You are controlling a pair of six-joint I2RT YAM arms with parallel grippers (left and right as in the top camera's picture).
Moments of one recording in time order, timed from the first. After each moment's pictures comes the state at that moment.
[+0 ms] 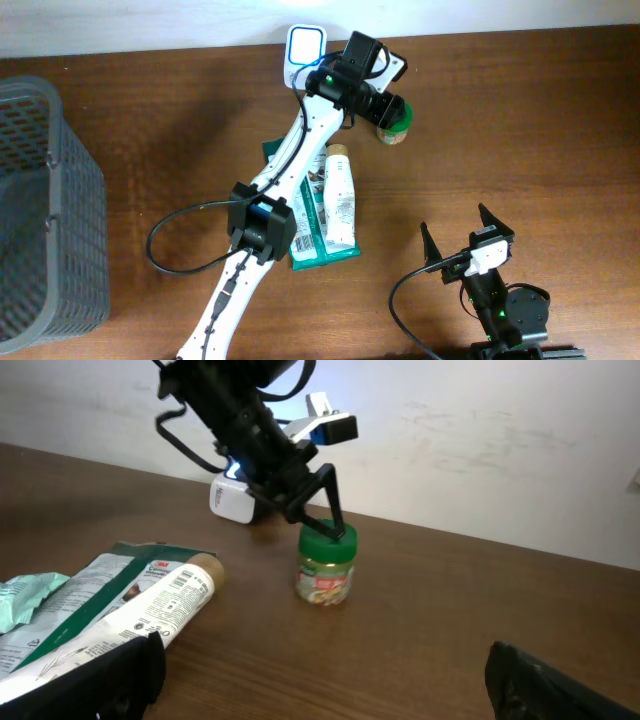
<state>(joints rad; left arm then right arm) -0.57 2.80 2.84 -0.98 0.30 0.07 0.05 0.01 0.01 -0.05 -0.20 -0.10</state>
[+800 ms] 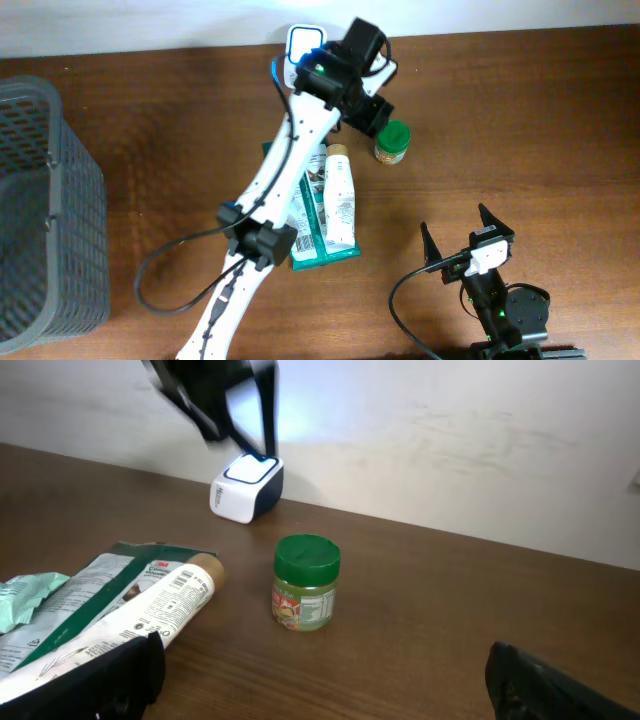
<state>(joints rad) -0.59 2.68 3.12 -1.55 0.09 0.07 0.05 0.01 0.01 -0.05 -0.20 -0.10</state>
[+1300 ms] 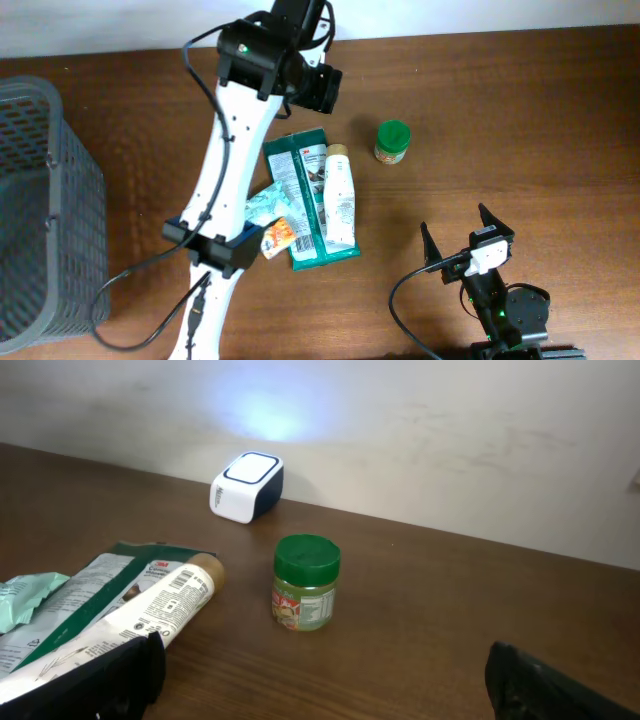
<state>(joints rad) -0.47 2.42 3.05 -1.69 0.01 -0.07 0.05 0.01 0.01 -0.05 -0.20 -0.10</state>
